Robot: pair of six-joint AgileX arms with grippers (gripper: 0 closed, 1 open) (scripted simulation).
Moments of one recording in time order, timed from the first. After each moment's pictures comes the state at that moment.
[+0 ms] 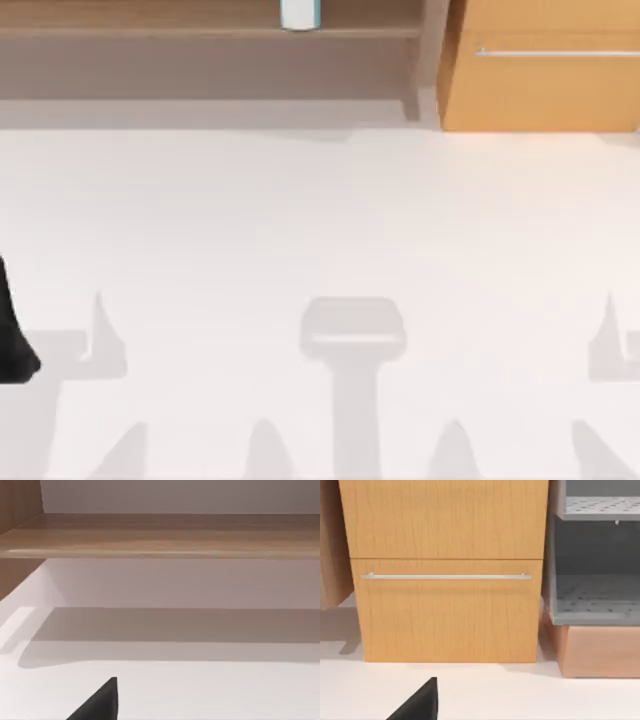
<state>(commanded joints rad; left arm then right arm) 0.00 0.00 0.00 0.00 0.00 0.00 0.00 0.00 0.00 0.00 0.00 0.00</state>
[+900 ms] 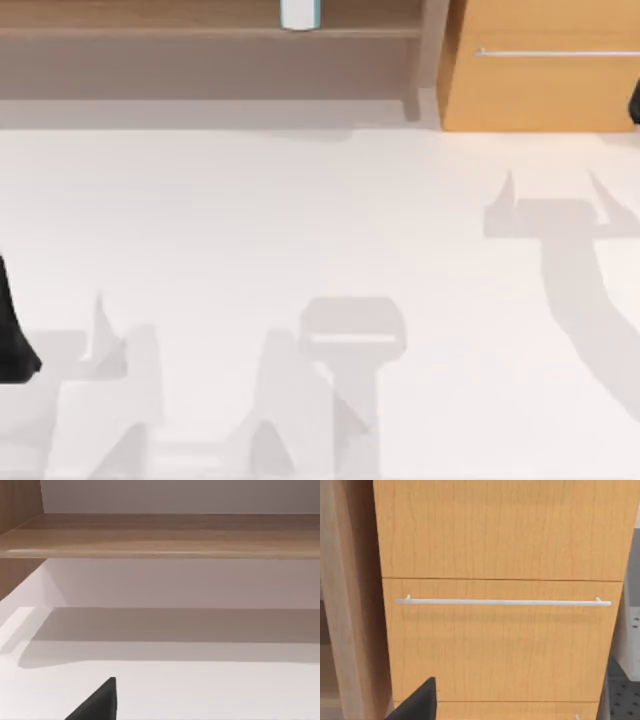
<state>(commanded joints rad) 0.00 0.00 0.00 0.00 0.00 0.00 0.43 0.91 0.68 0.20 0.47 0.00</state>
